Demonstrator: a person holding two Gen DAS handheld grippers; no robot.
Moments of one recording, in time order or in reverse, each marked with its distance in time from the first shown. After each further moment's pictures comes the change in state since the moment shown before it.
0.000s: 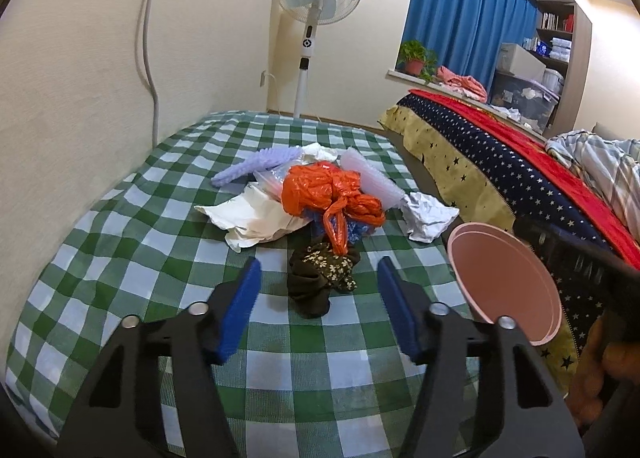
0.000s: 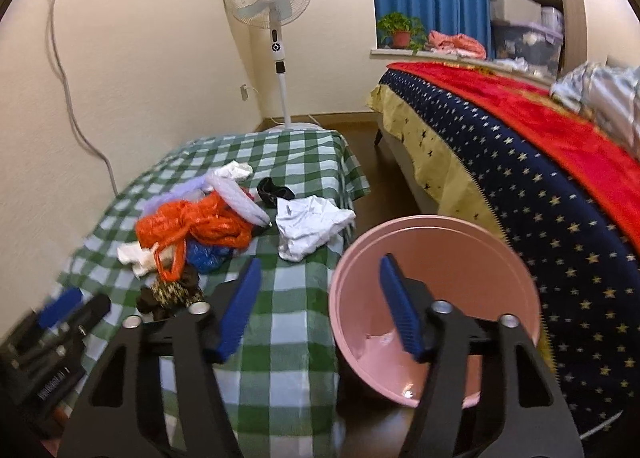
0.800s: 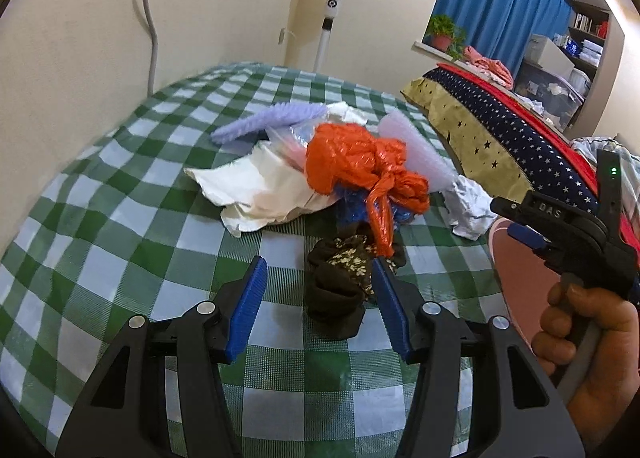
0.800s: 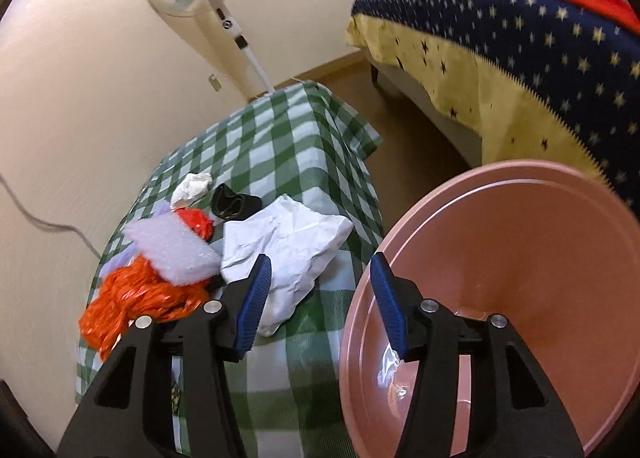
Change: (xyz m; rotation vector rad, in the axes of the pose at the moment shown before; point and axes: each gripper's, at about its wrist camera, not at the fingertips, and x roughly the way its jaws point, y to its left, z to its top) left arm 0.072 0.025 0.004 -0.099 0.144 0.015; right arm 0.151 -0.044 0.016 0.330 0.172 0.110
